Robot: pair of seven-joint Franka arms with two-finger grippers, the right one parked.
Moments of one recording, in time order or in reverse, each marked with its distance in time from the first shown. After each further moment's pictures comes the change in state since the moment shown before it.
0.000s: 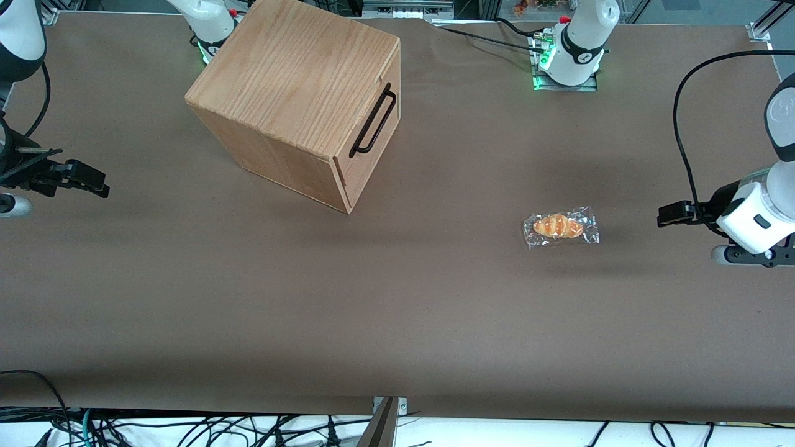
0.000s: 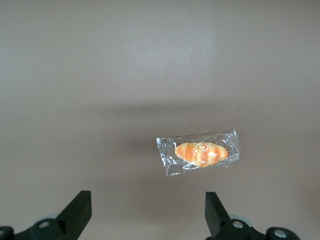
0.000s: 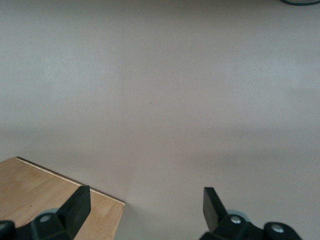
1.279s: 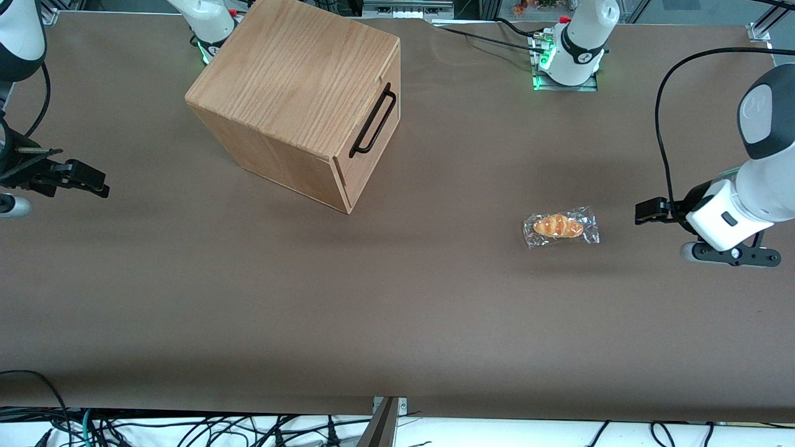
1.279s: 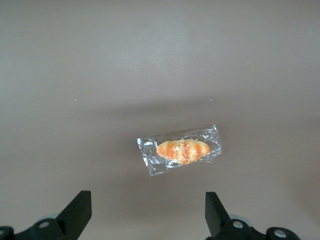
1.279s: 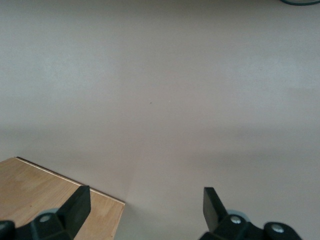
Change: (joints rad) arm -0.022 0.000 -0.073 -0.001 0.000 -0.011 0.000
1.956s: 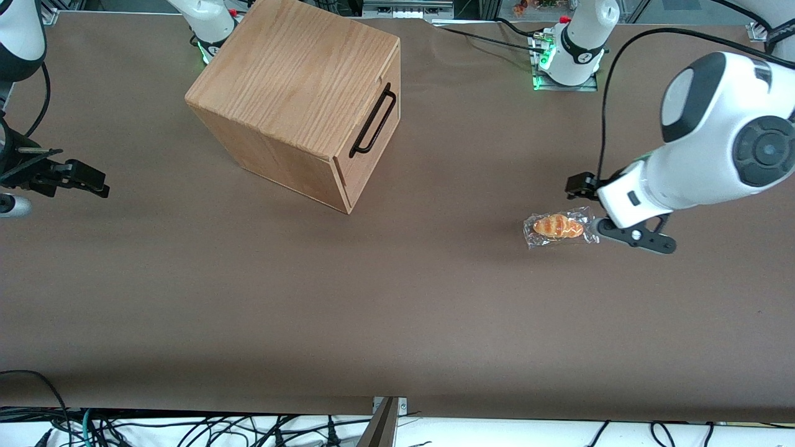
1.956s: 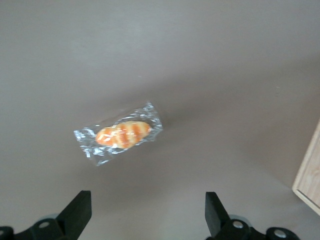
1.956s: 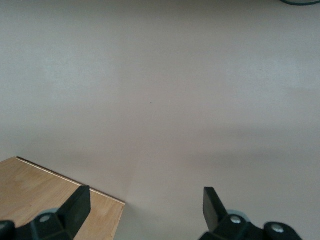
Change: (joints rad) arm -0.011 0.004 -0.209 -0.004 -0.027 -0.066 -0.047
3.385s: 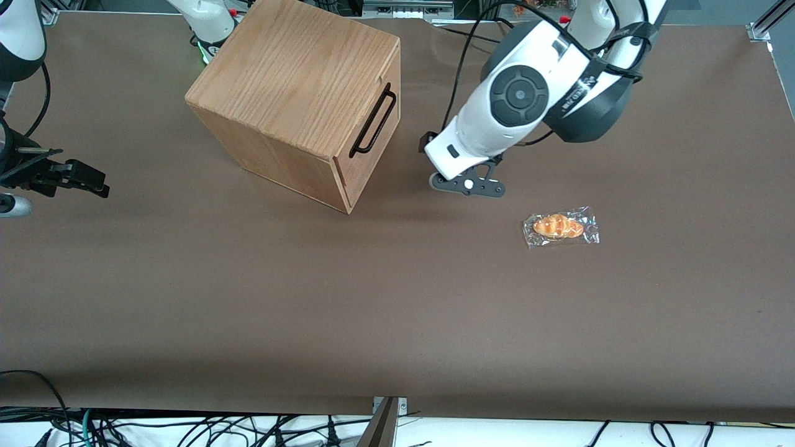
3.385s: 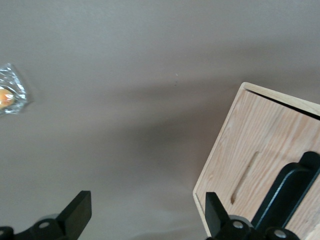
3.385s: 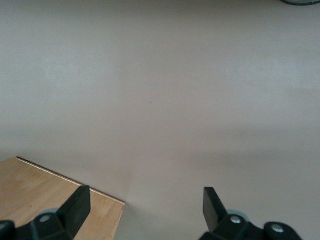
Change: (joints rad) arm -0.261 0.068 -0.145 -0.004 -0.084 0.122 -0.538
